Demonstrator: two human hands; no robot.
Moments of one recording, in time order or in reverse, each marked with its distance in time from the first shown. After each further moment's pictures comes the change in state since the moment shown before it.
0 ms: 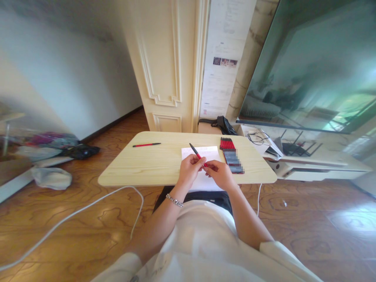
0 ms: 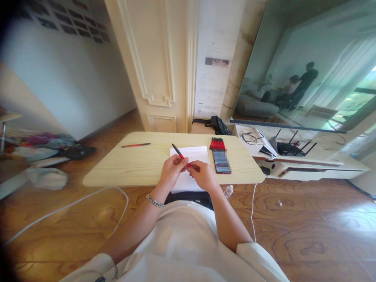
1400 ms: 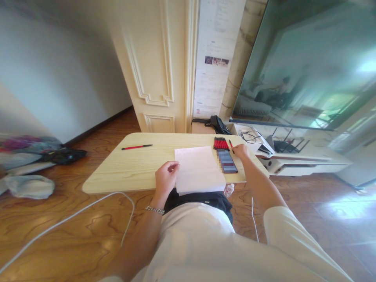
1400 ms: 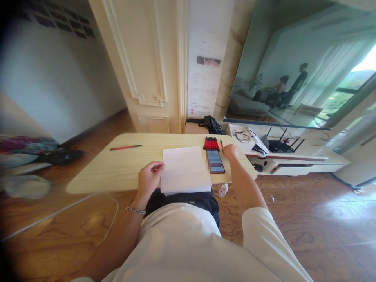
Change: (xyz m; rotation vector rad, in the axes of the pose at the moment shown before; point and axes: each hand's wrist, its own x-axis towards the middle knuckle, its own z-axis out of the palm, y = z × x) left_hand 0.002 -0.026 -0.072 0.641 0.257 0.271; right_hand 0.117 0.126 -0.174 -0.814 0.374 0.494
